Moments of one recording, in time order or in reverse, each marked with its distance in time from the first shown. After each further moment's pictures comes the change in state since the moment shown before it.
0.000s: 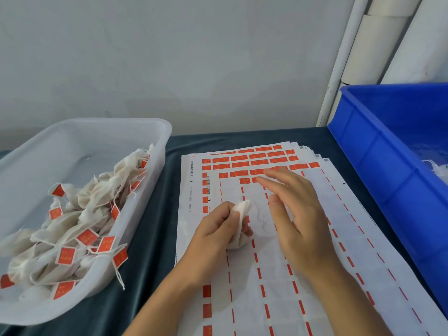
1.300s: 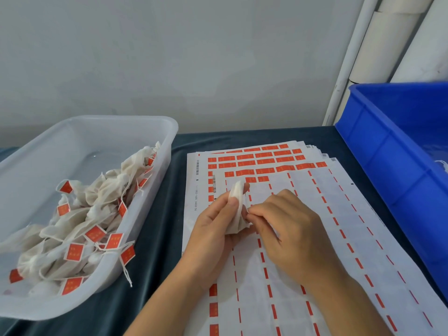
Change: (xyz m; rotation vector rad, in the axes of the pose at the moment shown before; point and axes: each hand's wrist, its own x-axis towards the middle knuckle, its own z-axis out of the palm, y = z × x) left_hand 0.001 0.012 0.003 -0.539 0.086 -0.091; right_hand -0.006 -0.004 0.007 -0.248 -0.077 -0.367
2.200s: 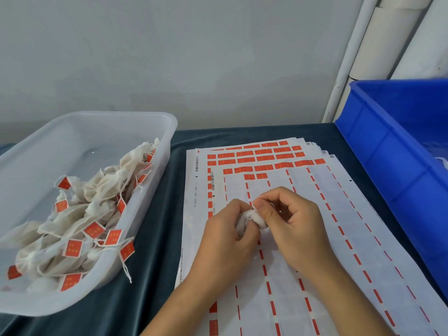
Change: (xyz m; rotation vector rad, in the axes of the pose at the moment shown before) left_hand -0.010 -0.013 0.011 0.747 0.089 0.288; right_hand 0.005 -0.013 -0.003 0.556 -0.023 0.596
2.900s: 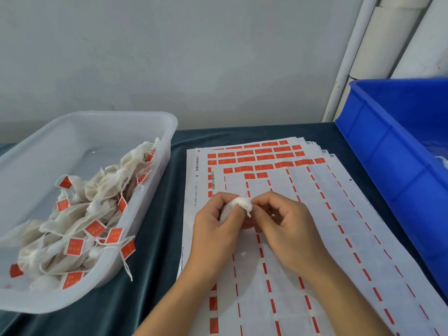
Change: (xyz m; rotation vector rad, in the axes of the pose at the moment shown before) left_hand 0.007 0.002 -0.006 -0.384 0.139 -0.105; right_hand -0.002 0.000 0.005 0.037 -0.136 0.037
